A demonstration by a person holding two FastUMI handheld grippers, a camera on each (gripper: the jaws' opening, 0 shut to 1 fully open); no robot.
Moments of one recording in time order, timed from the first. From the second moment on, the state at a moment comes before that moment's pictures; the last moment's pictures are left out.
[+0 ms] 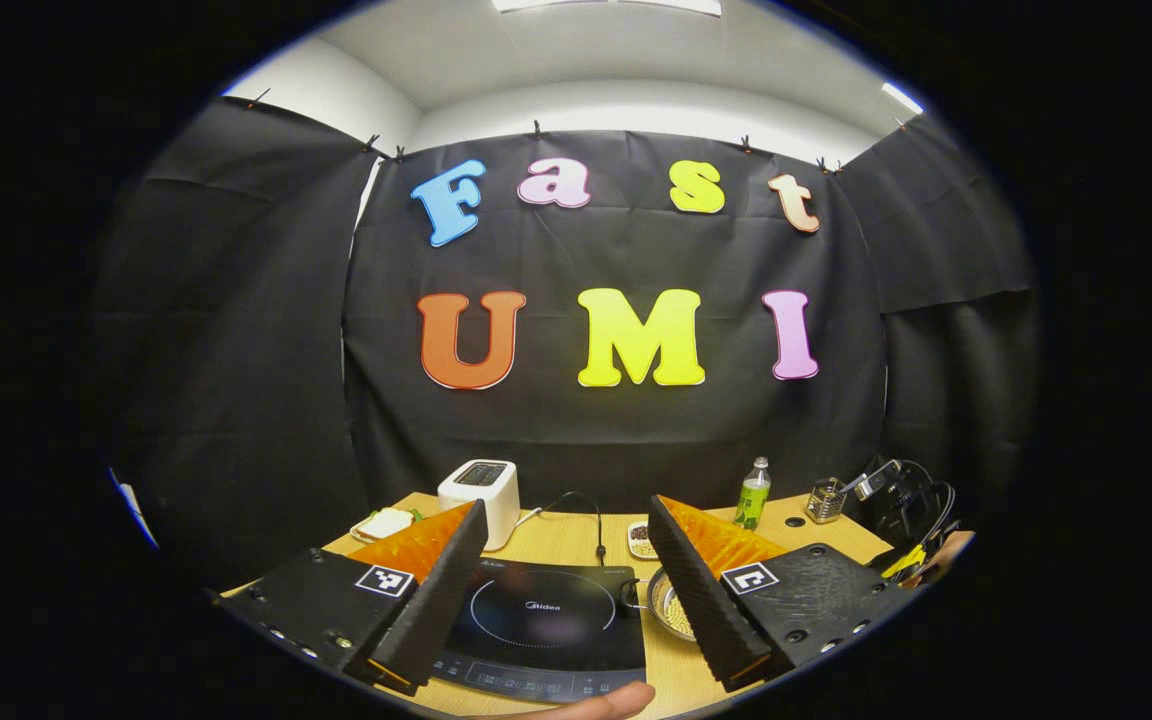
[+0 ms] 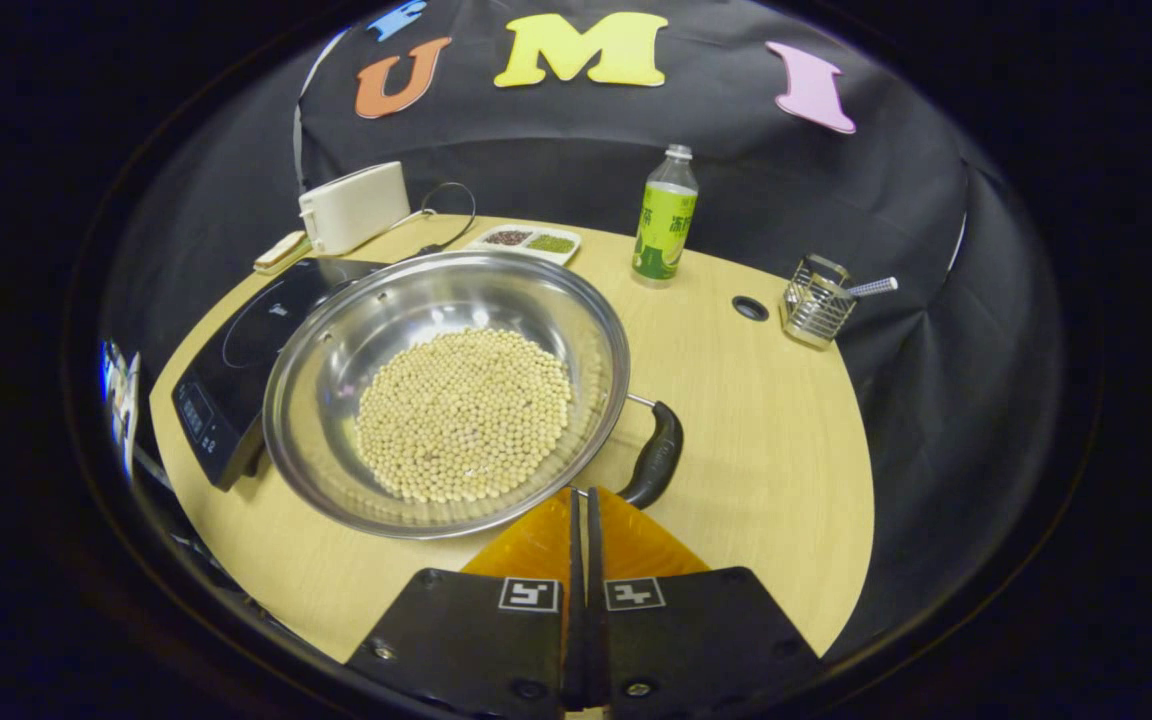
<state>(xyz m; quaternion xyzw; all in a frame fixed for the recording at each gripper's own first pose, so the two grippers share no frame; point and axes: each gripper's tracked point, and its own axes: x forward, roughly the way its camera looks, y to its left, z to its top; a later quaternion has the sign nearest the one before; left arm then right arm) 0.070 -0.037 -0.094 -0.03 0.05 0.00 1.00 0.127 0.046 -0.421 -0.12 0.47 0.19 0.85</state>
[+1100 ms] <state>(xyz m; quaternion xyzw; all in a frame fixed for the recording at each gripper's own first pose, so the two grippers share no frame) 0.131 -0.096 -0.194 -0.05 0.17 -0.05 0.98 0.160 0.037 -0.392 -0.06 0.41 0.13 0.90</state>
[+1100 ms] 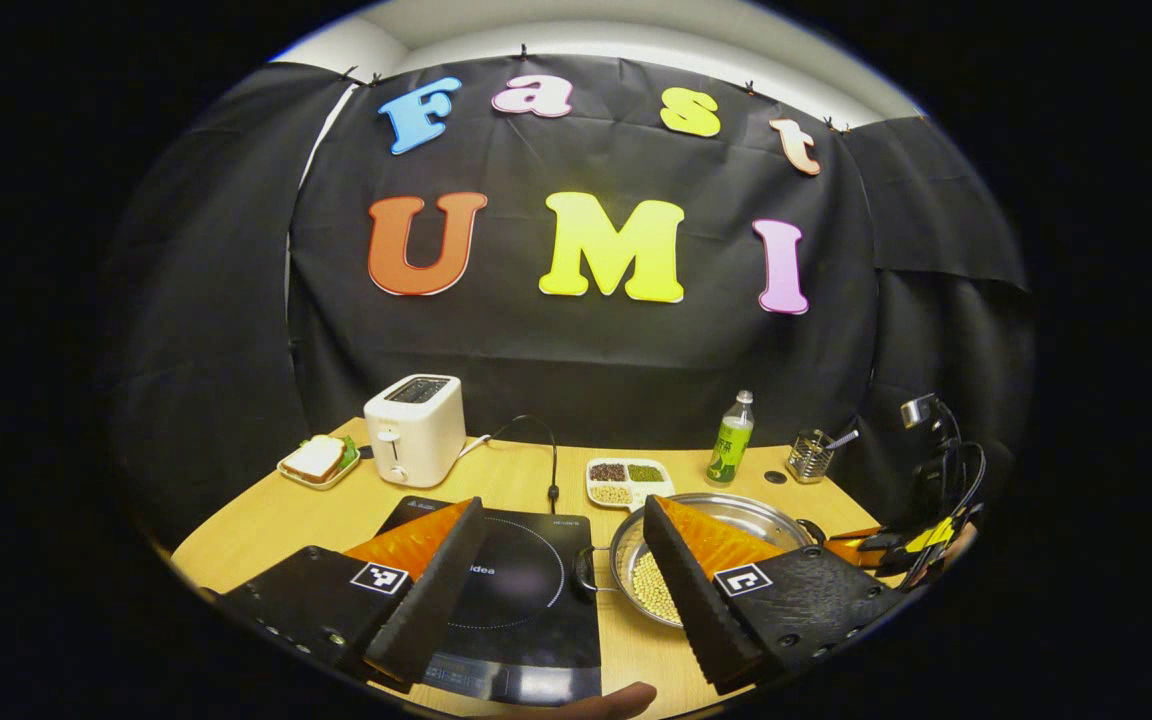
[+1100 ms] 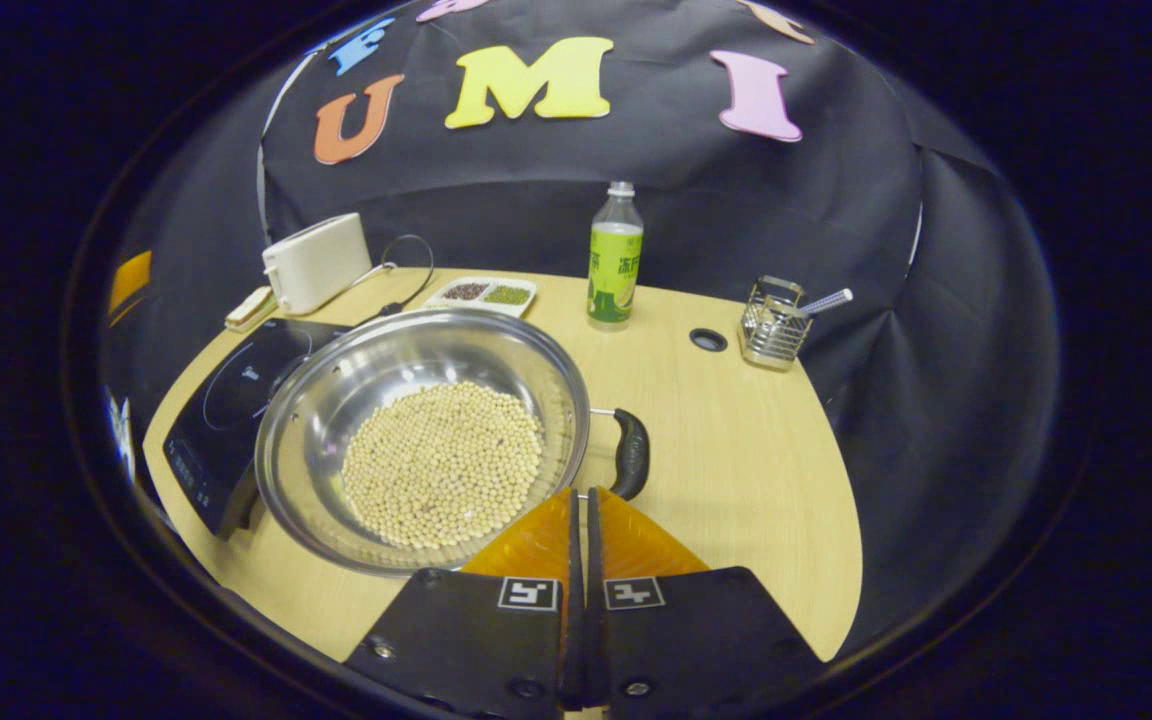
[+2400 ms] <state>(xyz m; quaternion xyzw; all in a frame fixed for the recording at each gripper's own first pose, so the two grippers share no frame) 0.197 -0.136 -0.348 -0.02 0.32 -0.07 0.95 0.229 0.033 -0.443 -0.01 0.40 0.08 0.91</state>
